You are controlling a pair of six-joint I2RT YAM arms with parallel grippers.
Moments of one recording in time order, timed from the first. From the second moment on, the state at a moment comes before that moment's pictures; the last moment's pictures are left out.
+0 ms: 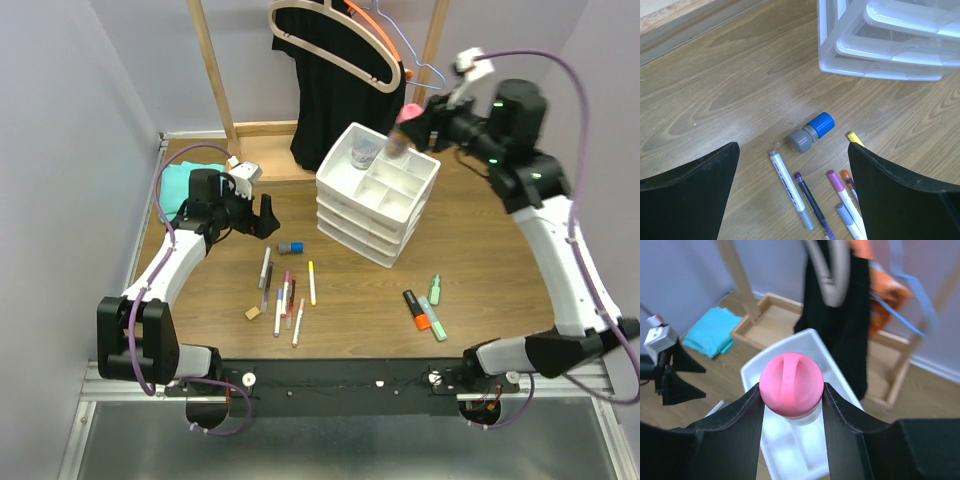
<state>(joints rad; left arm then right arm) -0.10 1.34 0.92 -0.23 0.55 0.09 0.23 1.34 1.76 -0.56 -0.33 0.06</state>
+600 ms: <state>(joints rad) -0.09 1.31 0.91 -0.22 0.55 0.08 0.59 1.66 1.84 -0.45 -0.07 -0.13</state>
